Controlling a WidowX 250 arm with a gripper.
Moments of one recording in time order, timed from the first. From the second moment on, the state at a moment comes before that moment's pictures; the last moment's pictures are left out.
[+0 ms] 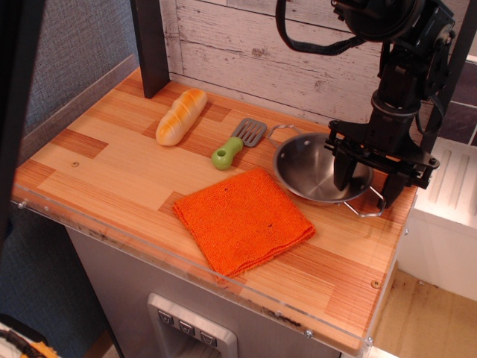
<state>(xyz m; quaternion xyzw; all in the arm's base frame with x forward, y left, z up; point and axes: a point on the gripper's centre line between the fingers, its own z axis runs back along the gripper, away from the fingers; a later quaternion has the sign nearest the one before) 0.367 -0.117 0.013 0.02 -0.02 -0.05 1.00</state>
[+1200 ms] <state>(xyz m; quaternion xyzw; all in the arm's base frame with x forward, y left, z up) 0.337 -0.057 0.149 -0.03 -0.16 -0.04 0.99</state>
